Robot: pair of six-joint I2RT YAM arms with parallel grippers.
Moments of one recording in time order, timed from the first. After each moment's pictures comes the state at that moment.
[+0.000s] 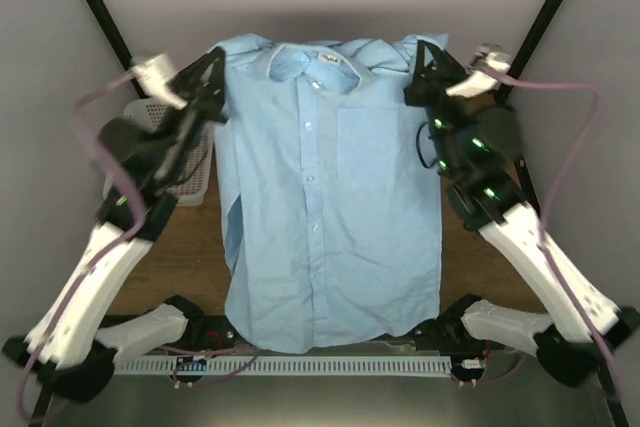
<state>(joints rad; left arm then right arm) -0.52 0.96 1.33 0.10 0.02 -0.44 0.64 1.03 1.33 0.19 0.35 0.39</state>
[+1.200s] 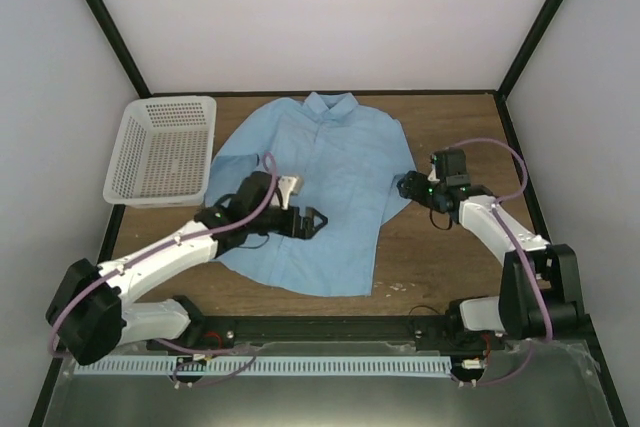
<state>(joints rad) -0.68 1.21 0.76 -0.24 0.32 -0.53 0.17 1.32 0.76 -0.30 -0.15 0.47</state>
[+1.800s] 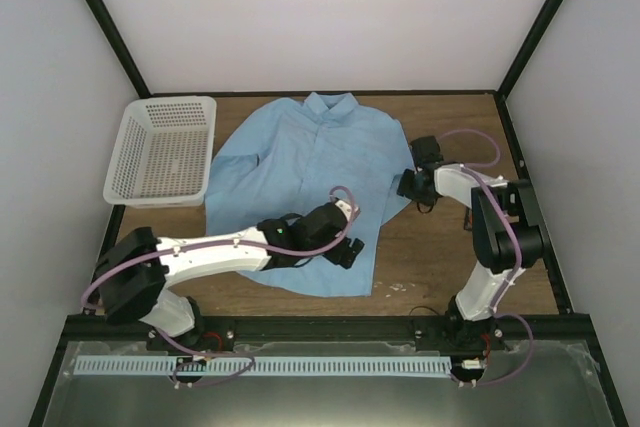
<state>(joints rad) -1.11 1.48 0.92 -0.24 -0.13 -0.43 0.18 1.71 0.96 -0.41 0.01 0.54</state>
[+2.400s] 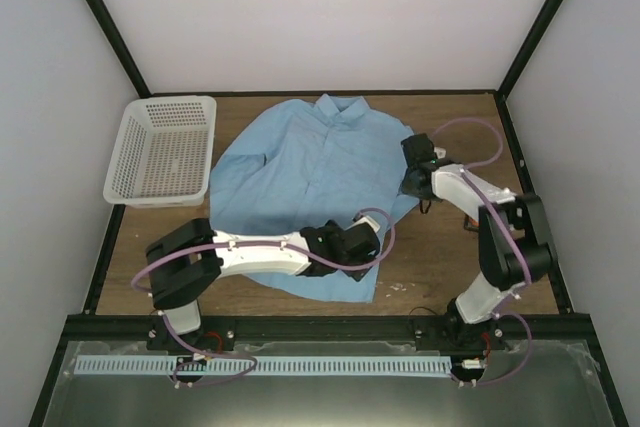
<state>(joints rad) -1.23 1.78 1.11 -0.38 -0.37 -0.35 0.28 1.67 1.00 -0.51 0.32 0.53</state>
